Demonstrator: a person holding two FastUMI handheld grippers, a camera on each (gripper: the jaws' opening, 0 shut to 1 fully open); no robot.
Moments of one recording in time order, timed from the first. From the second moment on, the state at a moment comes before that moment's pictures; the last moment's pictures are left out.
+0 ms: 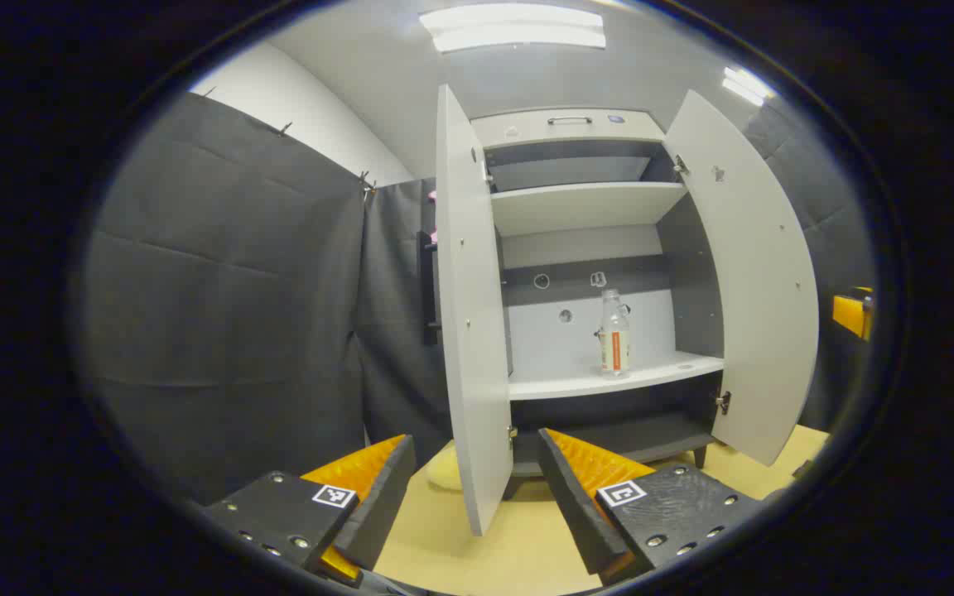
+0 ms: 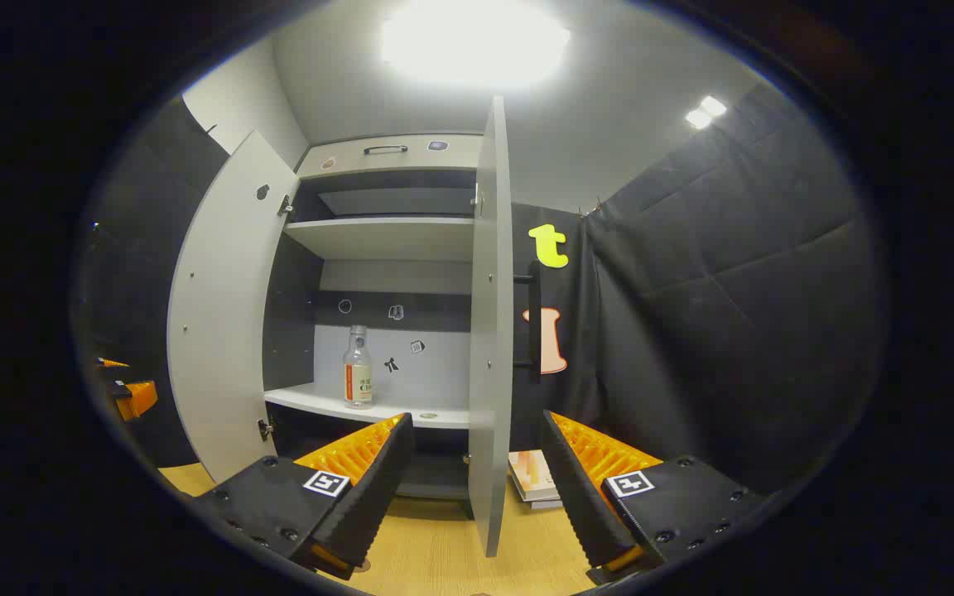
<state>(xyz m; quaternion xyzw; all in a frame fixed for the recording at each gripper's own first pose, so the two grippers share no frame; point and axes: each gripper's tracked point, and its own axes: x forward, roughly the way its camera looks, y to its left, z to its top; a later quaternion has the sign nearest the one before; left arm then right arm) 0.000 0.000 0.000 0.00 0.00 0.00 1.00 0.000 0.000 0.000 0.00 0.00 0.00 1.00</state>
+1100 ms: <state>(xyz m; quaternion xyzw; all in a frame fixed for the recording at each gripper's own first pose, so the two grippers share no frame) -0.001 -0.015 0.010 0.00 0.00 -0.01 1.00 -0.001 -0.002 0.000 0.01 0.00 -0.01 1.00</state>
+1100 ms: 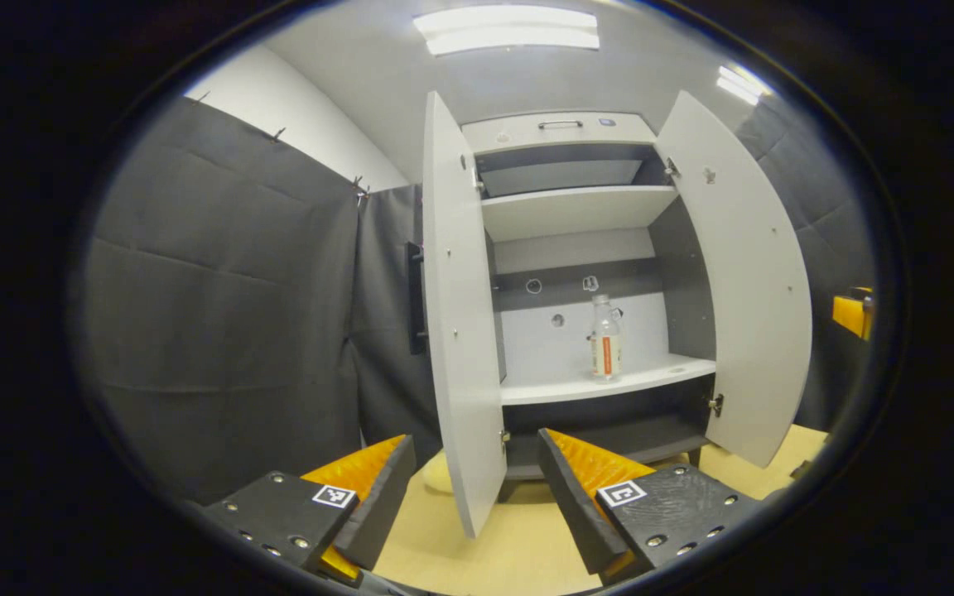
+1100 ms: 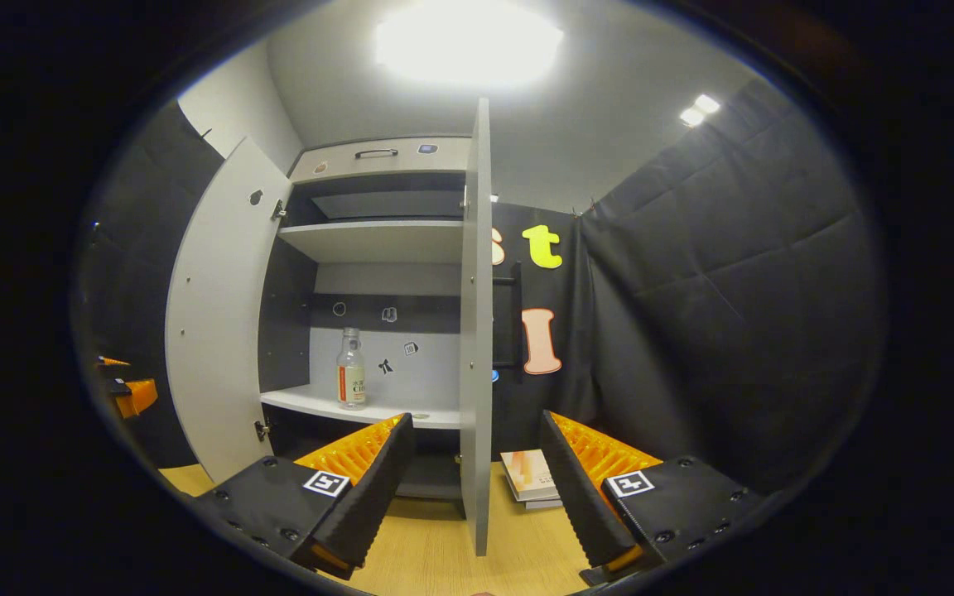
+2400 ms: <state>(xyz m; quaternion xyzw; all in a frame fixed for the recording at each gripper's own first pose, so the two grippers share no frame) 0.120 -0.157 0.098 -0.05 -0.02 -0.12 0.99 0.000 -0.100 -0.050 0.00 0.05 -0.03 1.00</state>
